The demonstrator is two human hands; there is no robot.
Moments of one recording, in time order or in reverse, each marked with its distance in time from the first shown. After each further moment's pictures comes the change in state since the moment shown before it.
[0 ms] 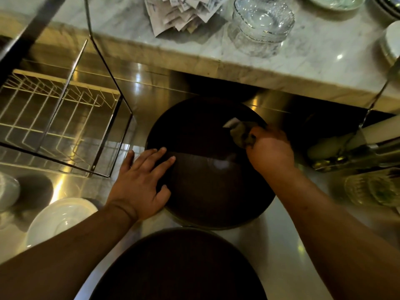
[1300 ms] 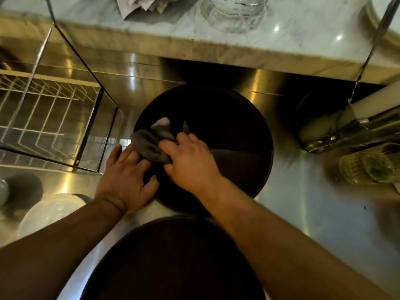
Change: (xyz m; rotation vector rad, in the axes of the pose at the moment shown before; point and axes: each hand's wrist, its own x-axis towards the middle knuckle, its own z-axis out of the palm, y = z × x) left_hand 0.000 0.003 0.001 0.028 0.049 0.012; right_hand -0.066 -0.116 0.033 0.217 -0.033 -0.503
